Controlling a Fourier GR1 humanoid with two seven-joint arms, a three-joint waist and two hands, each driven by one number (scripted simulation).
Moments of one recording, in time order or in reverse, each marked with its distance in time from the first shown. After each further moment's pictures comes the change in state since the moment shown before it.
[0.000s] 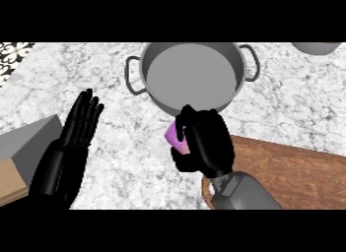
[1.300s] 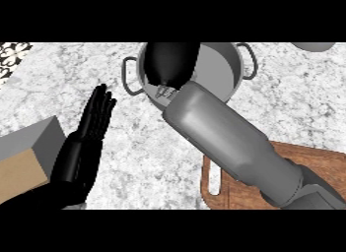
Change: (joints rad) left arm -0.055 -0.069 -0.013 0.085 -0.027 0.009 -0.028; right arm -0.786 0.019 -0.043 0.564 0.012 0.007 0.632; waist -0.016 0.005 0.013
